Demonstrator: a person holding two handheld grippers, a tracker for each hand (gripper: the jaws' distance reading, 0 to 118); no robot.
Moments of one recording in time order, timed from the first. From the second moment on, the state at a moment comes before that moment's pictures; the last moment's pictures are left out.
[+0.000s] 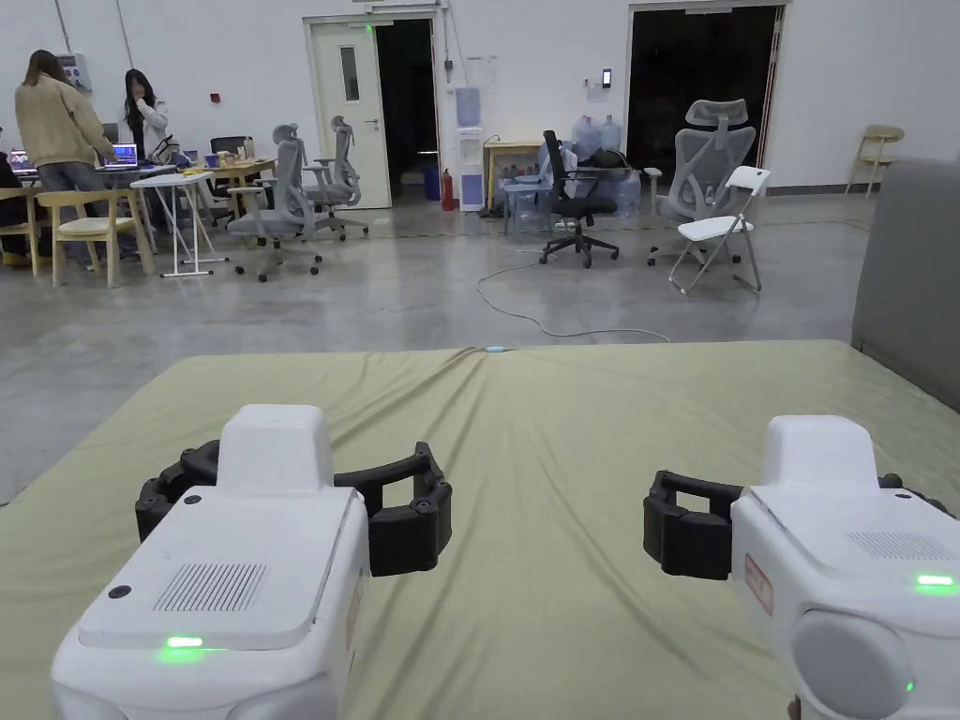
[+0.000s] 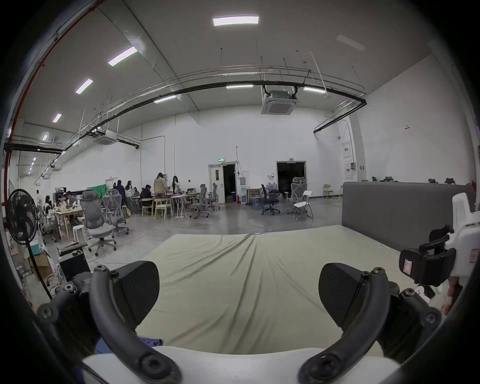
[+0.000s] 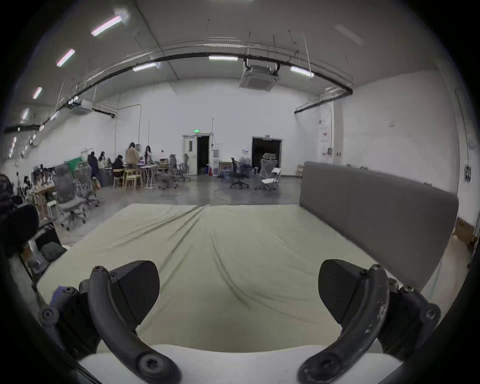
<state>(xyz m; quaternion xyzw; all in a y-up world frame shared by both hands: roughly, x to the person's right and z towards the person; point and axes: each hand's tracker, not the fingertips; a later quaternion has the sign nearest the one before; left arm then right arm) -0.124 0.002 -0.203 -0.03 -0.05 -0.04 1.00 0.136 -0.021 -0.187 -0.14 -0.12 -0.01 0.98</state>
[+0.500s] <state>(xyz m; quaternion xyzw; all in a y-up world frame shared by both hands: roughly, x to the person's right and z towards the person) -0.124 -0.001 -0.203 -0.04 -0.06 -0.04 1.00 0.129 -0.018 -0.183 -0.16 -0.10 -0.01 0.98</state>
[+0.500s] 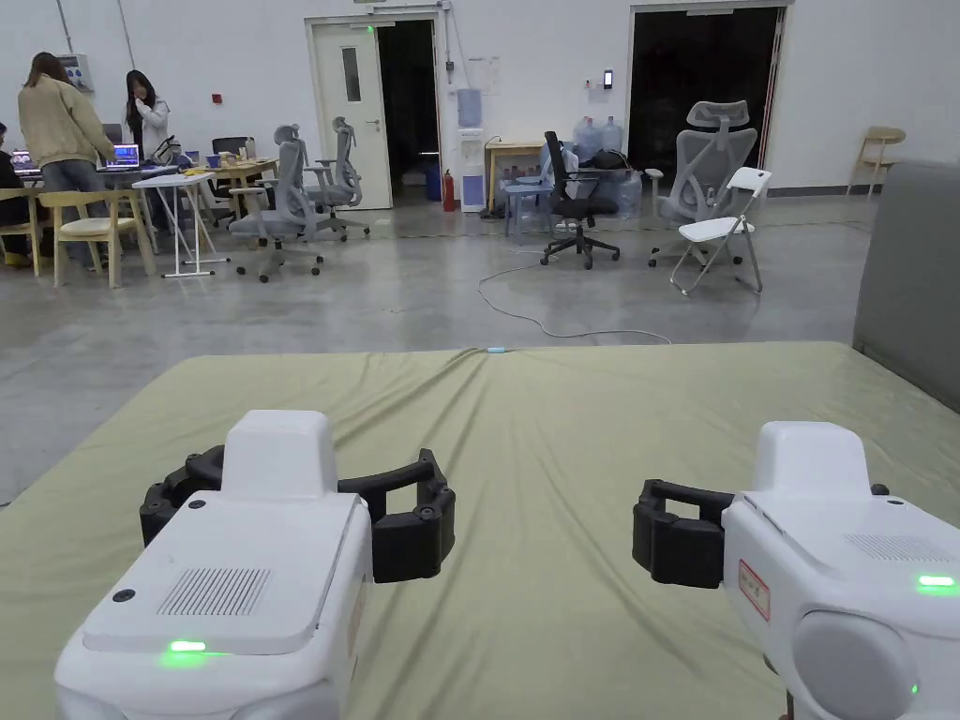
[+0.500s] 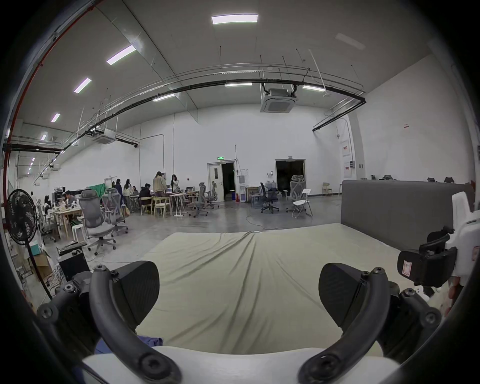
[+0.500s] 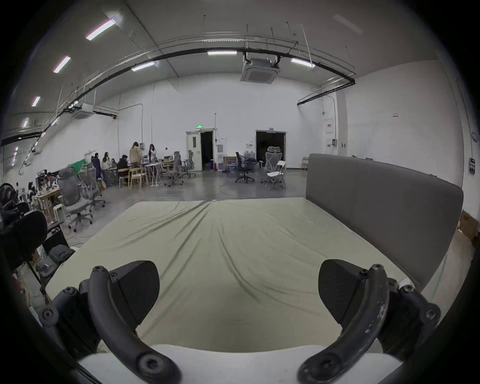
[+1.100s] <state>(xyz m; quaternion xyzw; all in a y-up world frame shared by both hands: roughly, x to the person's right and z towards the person) -0.125 -0.002 -0.201 -0.04 -0.06 -0.05 1.00 0.132 -0.024 -0.183 -0.17 -0.10 0.00 0.98</state>
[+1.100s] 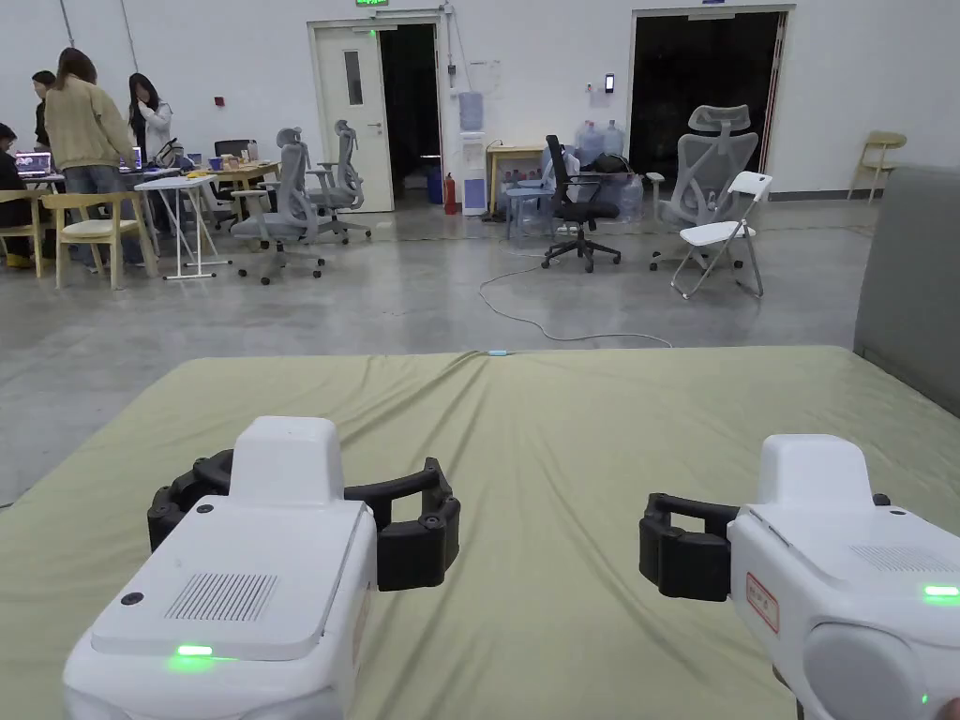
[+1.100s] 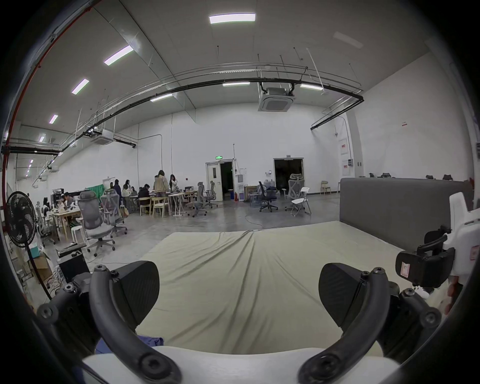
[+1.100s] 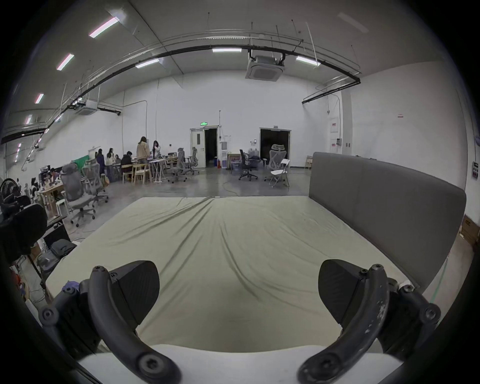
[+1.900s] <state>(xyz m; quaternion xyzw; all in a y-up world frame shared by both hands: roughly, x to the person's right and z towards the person) -0.130 -0.003 -0.199 -0.05 -0.07 -0.04 1.00 0.134 -0.023 -0.182 -0.18 -0.12 0.00 0.98</state>
